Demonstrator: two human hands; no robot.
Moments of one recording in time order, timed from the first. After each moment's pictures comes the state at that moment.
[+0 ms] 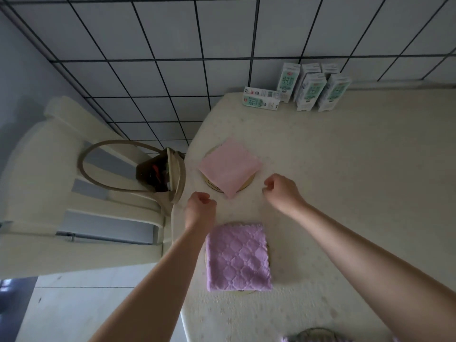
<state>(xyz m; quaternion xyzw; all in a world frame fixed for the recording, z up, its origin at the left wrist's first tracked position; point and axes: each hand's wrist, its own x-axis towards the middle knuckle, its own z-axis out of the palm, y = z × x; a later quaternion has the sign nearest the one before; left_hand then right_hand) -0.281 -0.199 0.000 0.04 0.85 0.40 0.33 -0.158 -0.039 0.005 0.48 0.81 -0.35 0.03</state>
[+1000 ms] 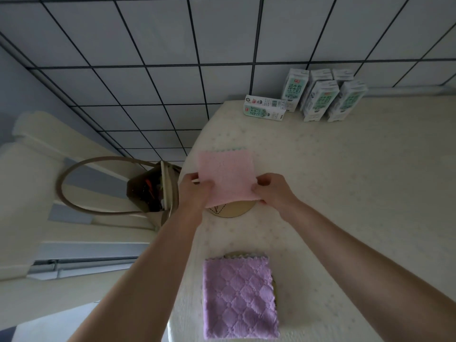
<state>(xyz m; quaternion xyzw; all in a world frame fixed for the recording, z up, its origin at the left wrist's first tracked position) -0.353 -0.122 -0.004 -0.03 0.78 0.51 0.36 -0.221 -0.001 -0.010 0.53 0.64 -0.55 0.00</state>
